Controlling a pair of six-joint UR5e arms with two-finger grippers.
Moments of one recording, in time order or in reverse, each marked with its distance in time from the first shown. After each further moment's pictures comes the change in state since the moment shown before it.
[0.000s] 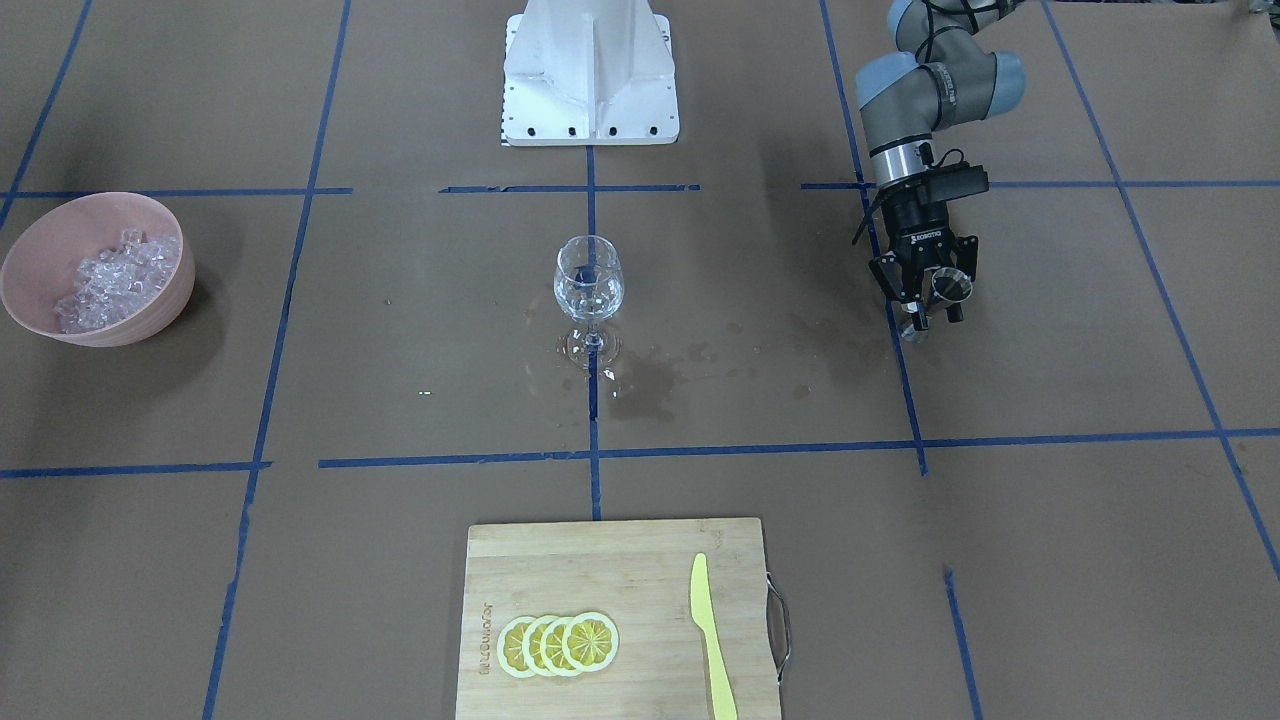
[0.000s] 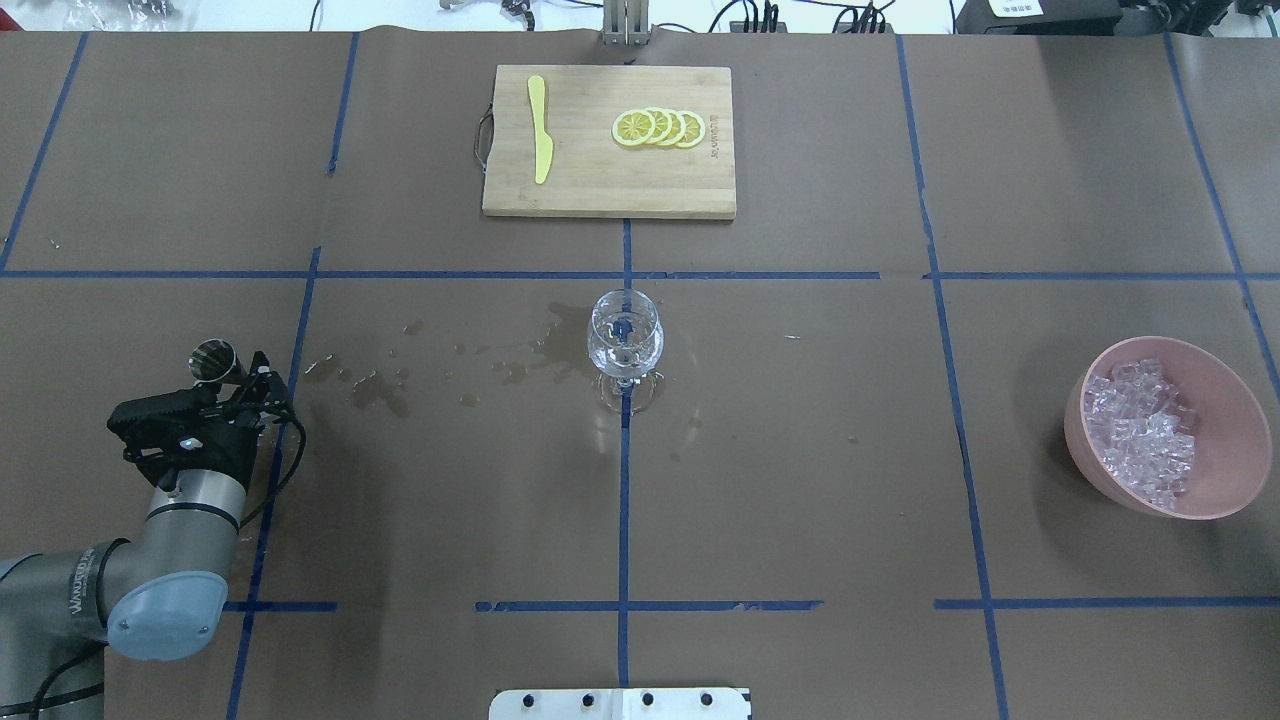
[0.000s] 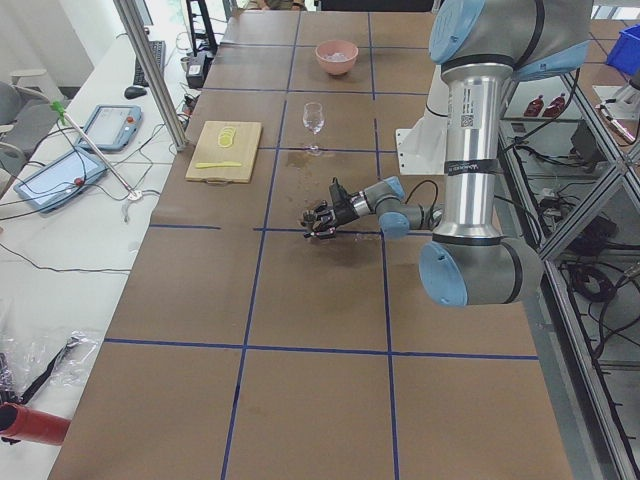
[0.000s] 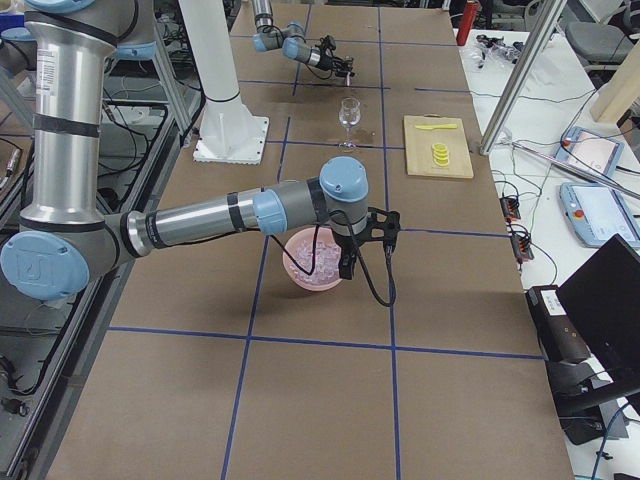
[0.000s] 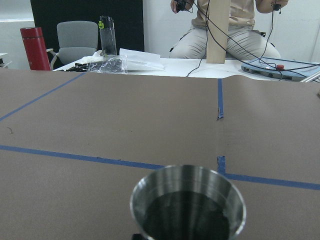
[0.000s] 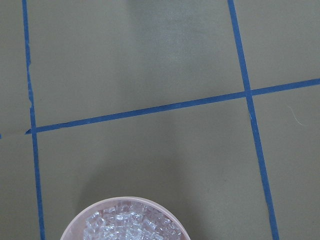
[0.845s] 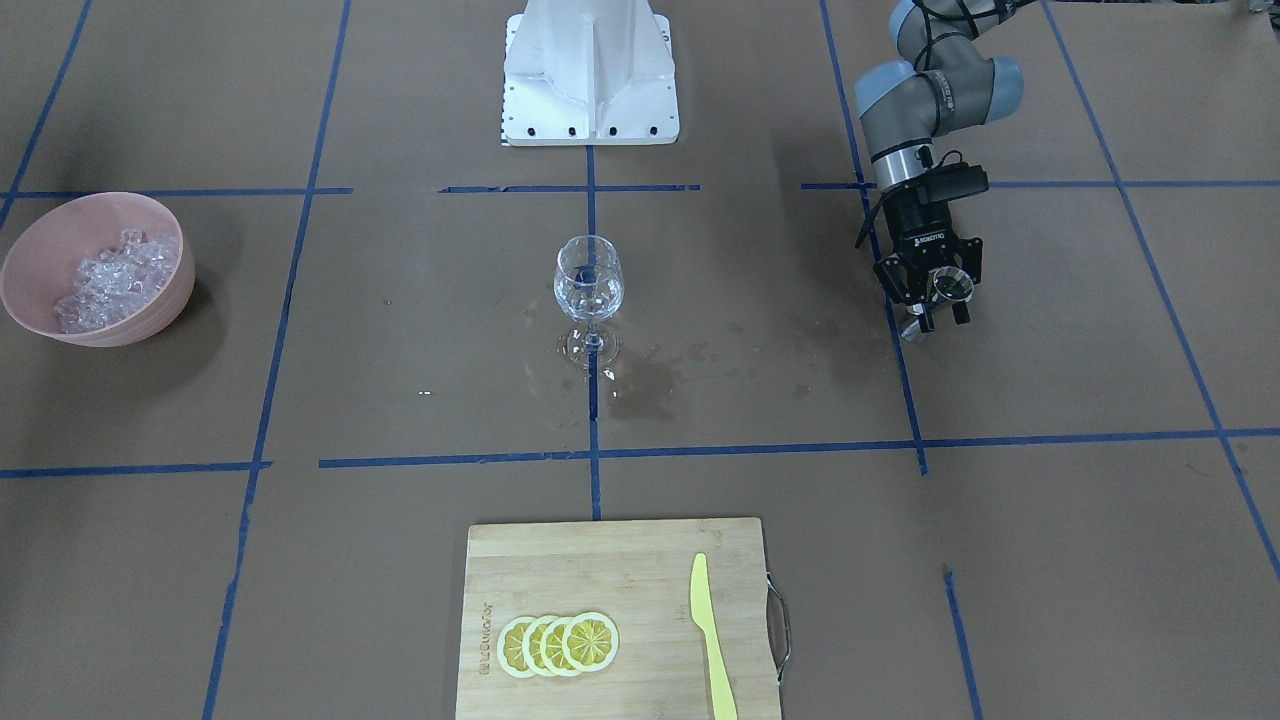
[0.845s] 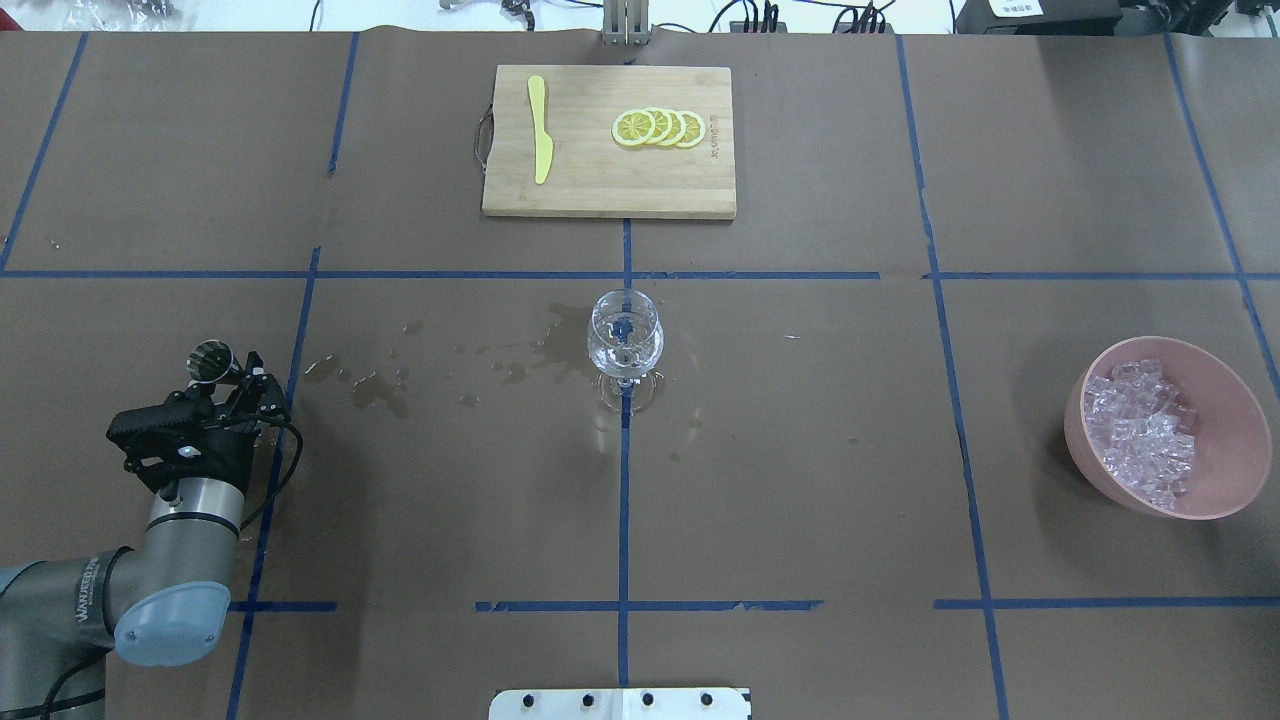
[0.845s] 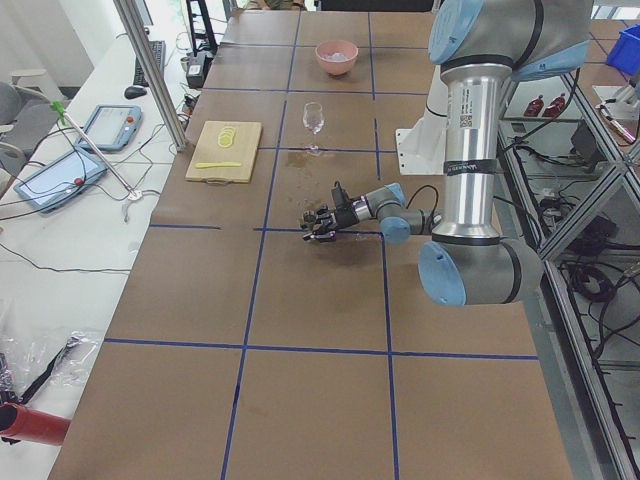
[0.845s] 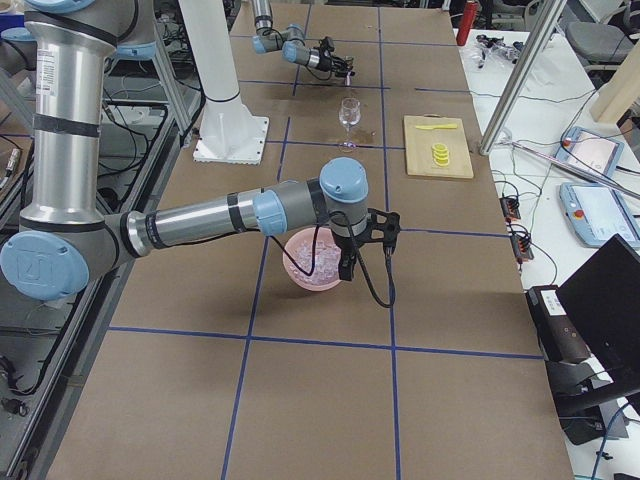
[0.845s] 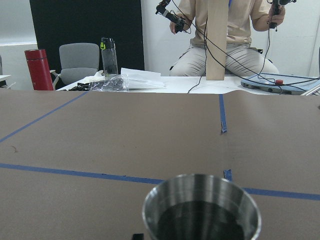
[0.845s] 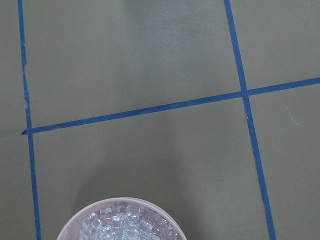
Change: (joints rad) left arm 0.017 -0.001 0.038 0.002 0.058 -0.019; right arm 0.000 -0.001 -0.004 -0.001 -0.007 0.000
